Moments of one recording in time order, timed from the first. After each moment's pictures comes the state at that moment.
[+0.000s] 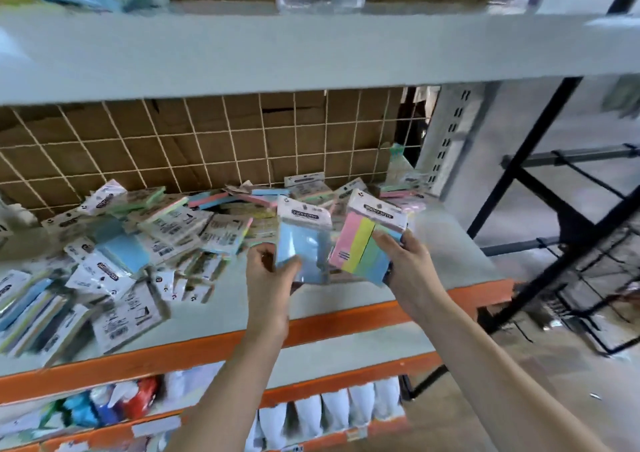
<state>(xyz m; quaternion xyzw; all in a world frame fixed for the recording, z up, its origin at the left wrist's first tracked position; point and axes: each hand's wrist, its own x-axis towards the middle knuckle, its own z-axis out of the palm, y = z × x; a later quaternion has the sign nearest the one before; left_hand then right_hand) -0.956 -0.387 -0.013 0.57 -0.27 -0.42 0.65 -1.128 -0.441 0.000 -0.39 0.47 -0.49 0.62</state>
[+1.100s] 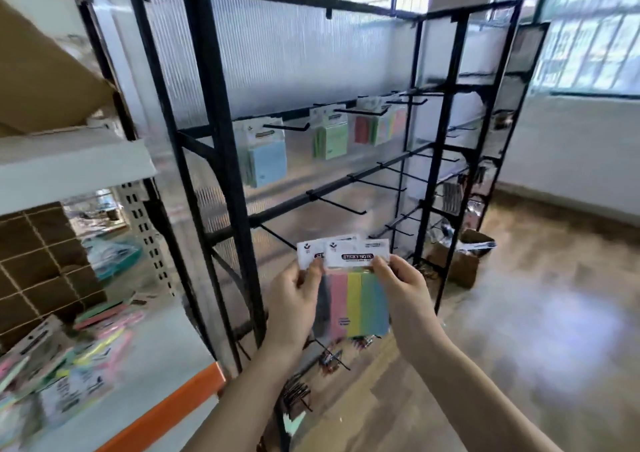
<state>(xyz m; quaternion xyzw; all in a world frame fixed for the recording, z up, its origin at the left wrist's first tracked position) -1.417 -0.433 0.071 0.39 -0.66 -0.40 0.50 -1.550 -0.380 0.070 -0.33 0.57 -0.68 0.34</state>
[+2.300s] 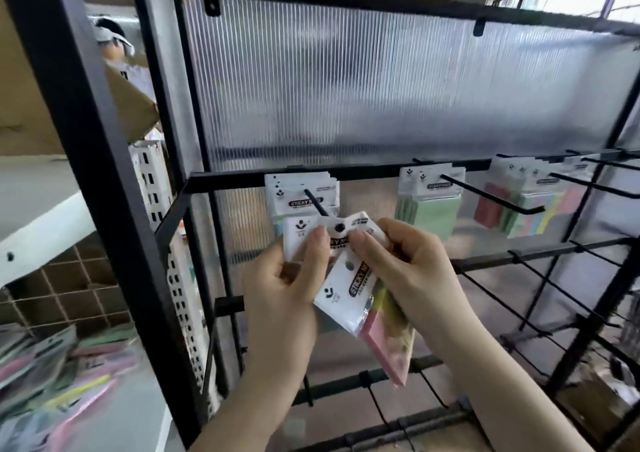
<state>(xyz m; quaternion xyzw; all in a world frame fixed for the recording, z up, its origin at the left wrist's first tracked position) -1.497 -0.579 0.169 0.33 -0.48 -0.33 0.74 -1.623 -0.609 0.187 -0.68 0.33 -0.53 0.38</state>
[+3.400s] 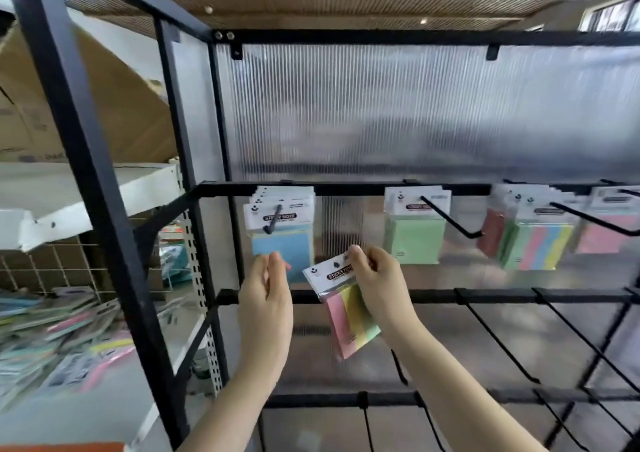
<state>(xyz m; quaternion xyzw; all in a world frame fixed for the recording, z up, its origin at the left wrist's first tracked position) -1.547 -0.610 0.127 0.56 -0.41 -0.06 0.72 -1.666 -0.682 0.141 -0.66 0.42 -0.49 0.38</state>
